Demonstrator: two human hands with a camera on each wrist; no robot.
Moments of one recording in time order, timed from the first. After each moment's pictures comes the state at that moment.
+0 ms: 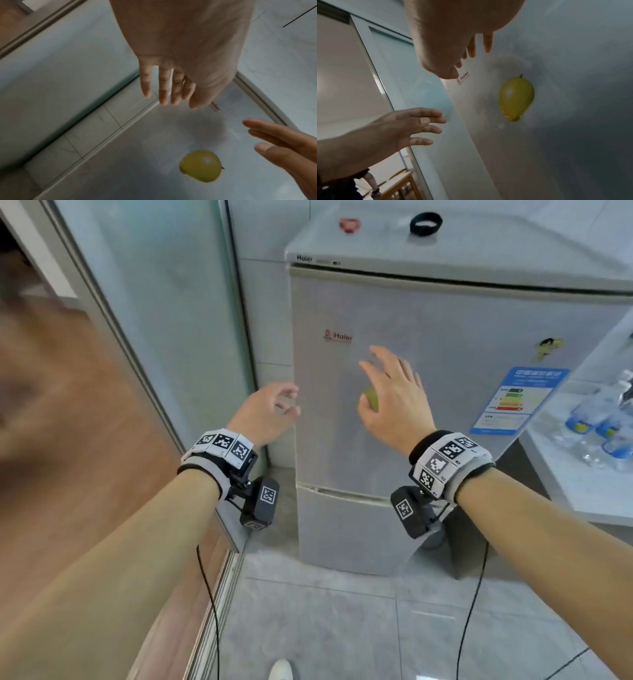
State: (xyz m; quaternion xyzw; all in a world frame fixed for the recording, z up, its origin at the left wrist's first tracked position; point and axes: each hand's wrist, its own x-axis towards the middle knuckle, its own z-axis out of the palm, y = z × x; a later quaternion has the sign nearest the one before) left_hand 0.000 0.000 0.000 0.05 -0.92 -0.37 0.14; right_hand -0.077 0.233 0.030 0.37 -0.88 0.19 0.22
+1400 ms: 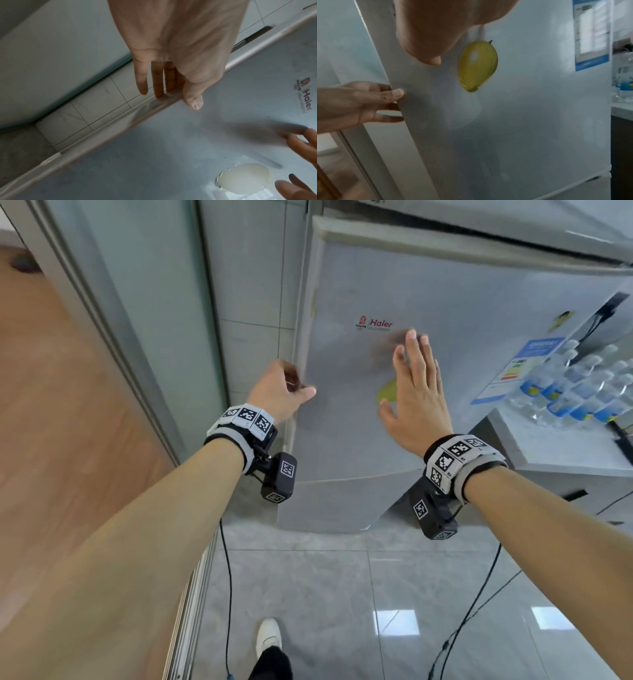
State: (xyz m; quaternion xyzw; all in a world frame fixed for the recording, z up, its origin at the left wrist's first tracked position) left_hand -0.028 -0.024 -0.058 0.13 -0.85 -0.50 0.07; right_hand -0.038 0.226 -0.011 0.25 -0.95 0.07 0.17
